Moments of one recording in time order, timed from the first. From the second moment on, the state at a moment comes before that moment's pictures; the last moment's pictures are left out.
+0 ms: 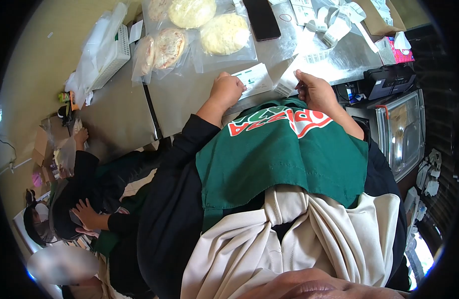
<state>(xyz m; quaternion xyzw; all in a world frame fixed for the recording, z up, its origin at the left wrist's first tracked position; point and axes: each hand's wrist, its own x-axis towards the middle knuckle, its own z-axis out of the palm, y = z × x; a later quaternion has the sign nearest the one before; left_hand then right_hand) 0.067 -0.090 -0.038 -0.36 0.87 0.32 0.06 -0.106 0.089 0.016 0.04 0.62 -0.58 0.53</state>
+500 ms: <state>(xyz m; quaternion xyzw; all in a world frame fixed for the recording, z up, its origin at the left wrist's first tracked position) 0.071 -0.098 -0.028 -0.39 0.87 0.30 0.03 -0.106 0.097 0.013 0.06 0.59 -0.59 0.55</state>
